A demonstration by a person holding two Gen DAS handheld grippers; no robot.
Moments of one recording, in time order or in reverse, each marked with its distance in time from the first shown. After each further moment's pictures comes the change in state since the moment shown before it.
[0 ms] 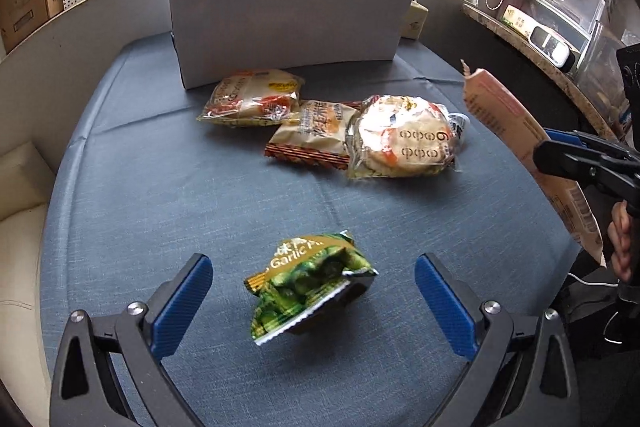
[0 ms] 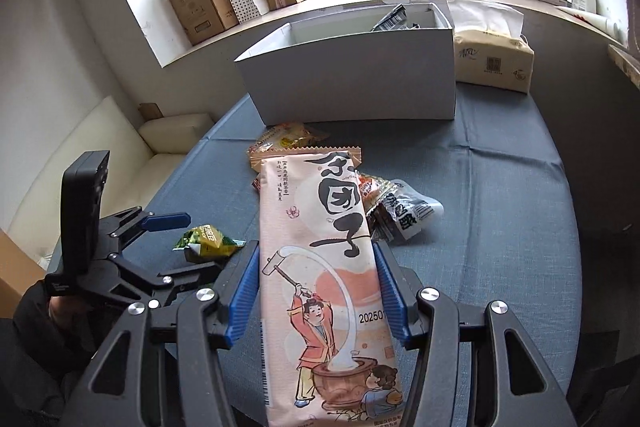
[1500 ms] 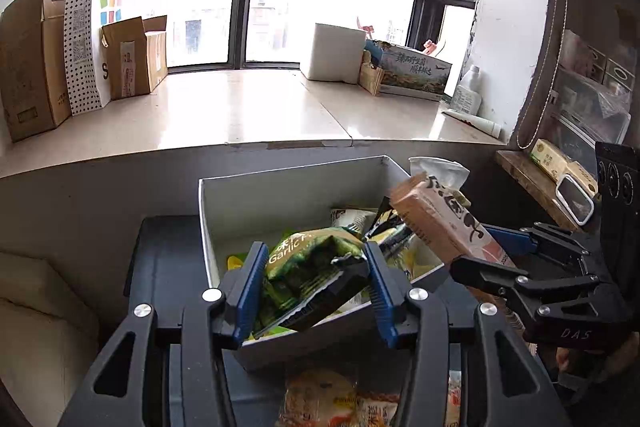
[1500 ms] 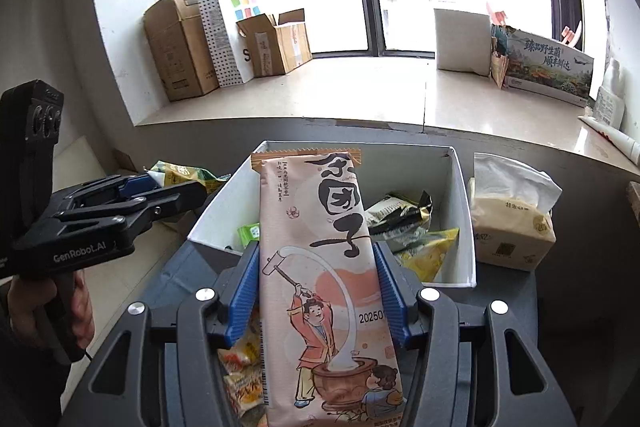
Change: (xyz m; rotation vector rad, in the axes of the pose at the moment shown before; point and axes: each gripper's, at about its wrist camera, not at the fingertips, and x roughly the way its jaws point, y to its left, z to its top) left arm -0.032 0.064 0.257 -0.051 -0.288 0.017; right arm 0.052 0.006 0.210 -0.080 -0.154 -0.100
